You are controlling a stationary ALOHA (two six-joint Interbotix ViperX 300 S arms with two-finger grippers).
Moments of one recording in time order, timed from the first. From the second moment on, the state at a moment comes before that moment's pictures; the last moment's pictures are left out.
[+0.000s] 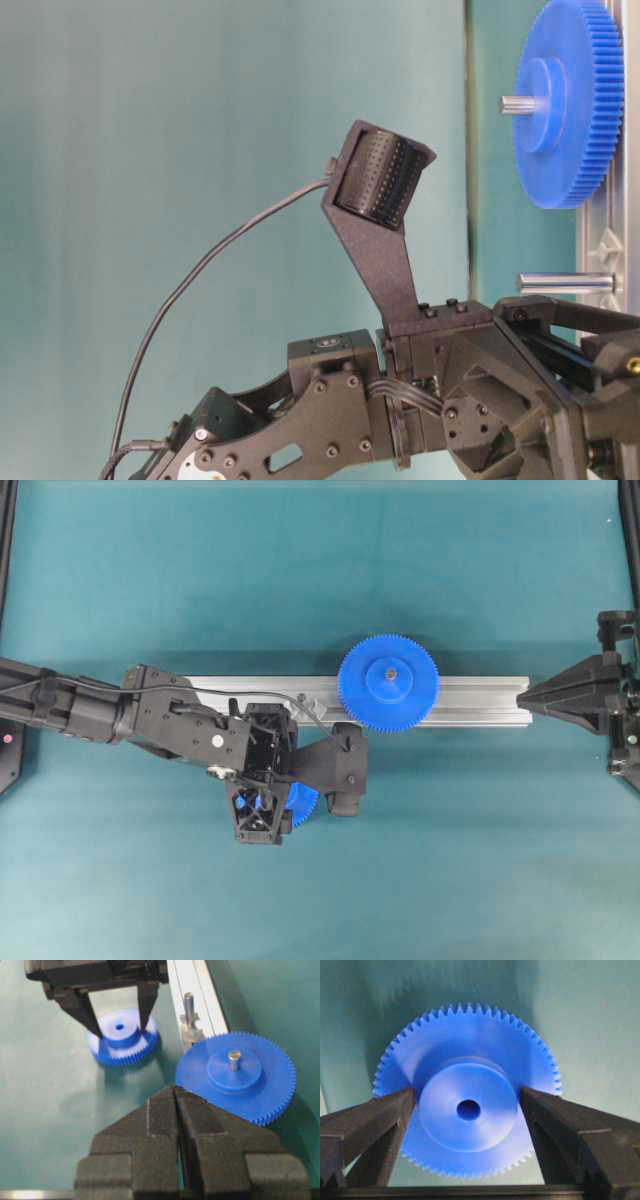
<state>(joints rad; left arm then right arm) -0.12 0.28 0.31 0.02 0.73 -0.07 -0.03 -1.02 1.29 0.03 0.05 0.16</state>
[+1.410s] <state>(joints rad) -0.13 0.29 0.28 0.02 0.76 -0.07 -0.03 -1.02 1.30 0.03 0.04 0.16</state>
